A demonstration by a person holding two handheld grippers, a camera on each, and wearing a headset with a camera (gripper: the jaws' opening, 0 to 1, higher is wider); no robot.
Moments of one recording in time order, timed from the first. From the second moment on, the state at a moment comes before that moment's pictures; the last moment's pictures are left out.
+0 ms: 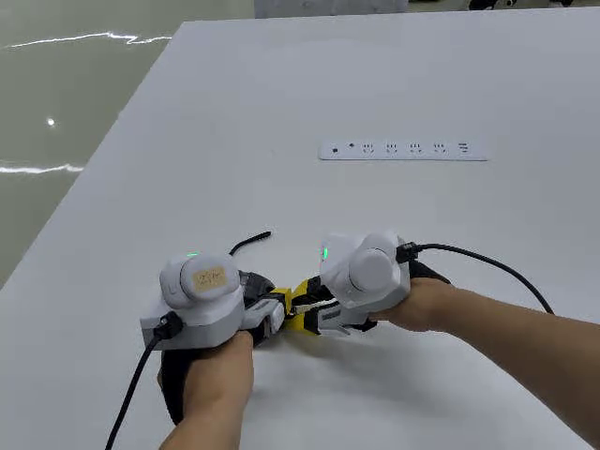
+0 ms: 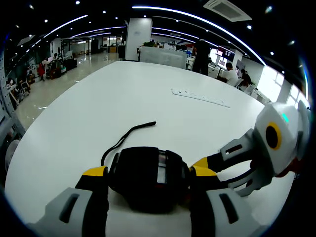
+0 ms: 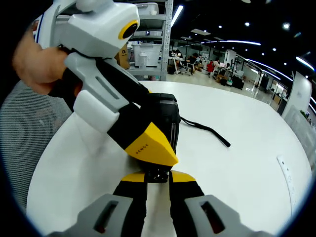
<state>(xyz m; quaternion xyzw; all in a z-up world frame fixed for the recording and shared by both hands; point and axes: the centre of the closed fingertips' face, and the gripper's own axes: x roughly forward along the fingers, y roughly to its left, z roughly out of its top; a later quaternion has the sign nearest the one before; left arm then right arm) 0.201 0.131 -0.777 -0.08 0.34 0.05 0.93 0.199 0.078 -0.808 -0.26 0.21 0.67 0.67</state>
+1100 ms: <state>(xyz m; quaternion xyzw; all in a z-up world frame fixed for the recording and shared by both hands) 0.201 0.131 -0.778 -0.06 0.35 0.05 0.93 0.197 0.072 -0.808 -0.26 0.20 0.67 0.66</state>
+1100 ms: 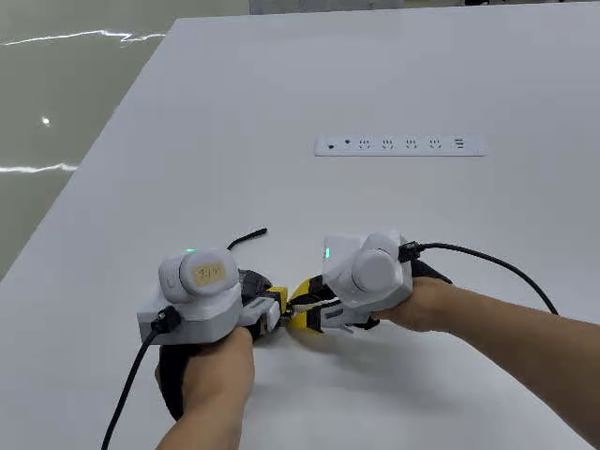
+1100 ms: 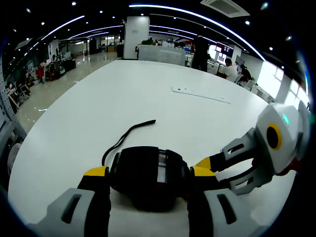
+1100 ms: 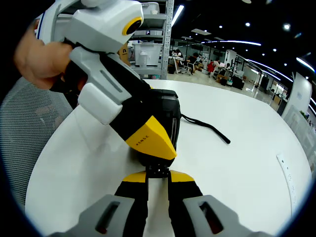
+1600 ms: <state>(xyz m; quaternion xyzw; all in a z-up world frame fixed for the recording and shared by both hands) 0.198 0.132 -0.776 -0.07 0.35 0.05 0.93 0.197 0.077 -0.809 -0.26 0.20 0.67 0.66</state>
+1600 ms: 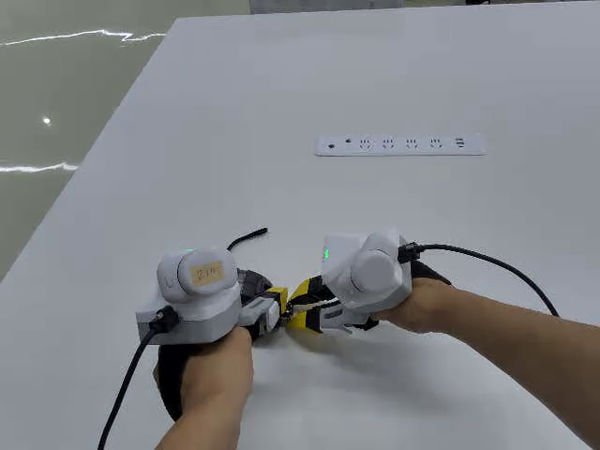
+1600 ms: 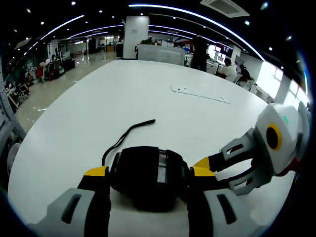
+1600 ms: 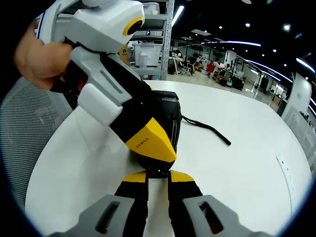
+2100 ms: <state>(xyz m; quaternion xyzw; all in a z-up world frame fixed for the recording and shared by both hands) 0.202 0.134 -0.779 -0.07 0.35 0.05 0.93 0.197 0.079 -0.805 -0.24 0.20 0.67 0.67</state>
